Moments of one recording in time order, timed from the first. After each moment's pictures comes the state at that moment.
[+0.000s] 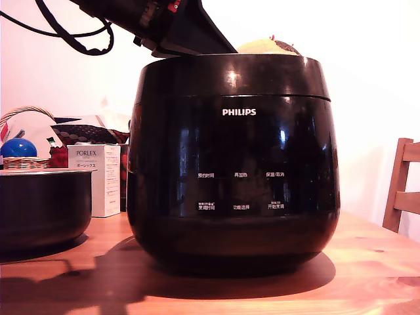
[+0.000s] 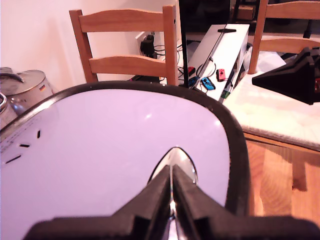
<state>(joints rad) -0.74 1.32 0.88 0.04 0.36 0.23</state>
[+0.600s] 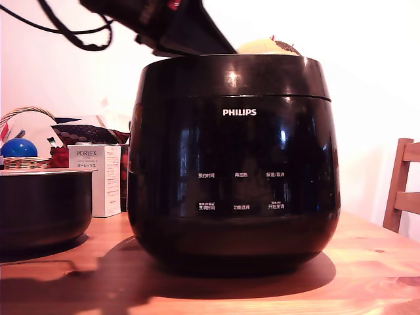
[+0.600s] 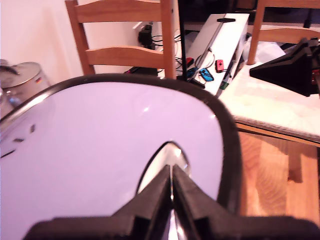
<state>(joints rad) -0.77 1.34 0.90 0.00 0.35 0.24</state>
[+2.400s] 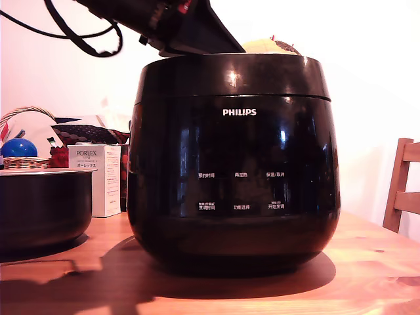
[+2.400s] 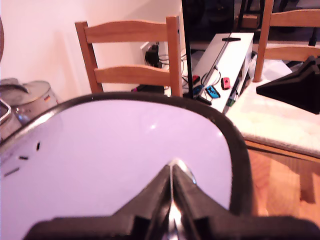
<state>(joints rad) -0.77 1.33 0.87 0.10 0.34 0.21</state>
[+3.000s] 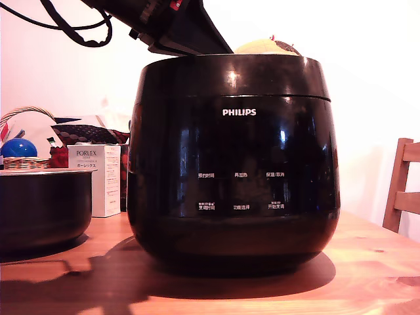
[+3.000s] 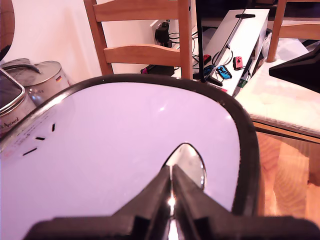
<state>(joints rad) -0.77 1.32 0.90 -0.01 0.26 0.24</state>
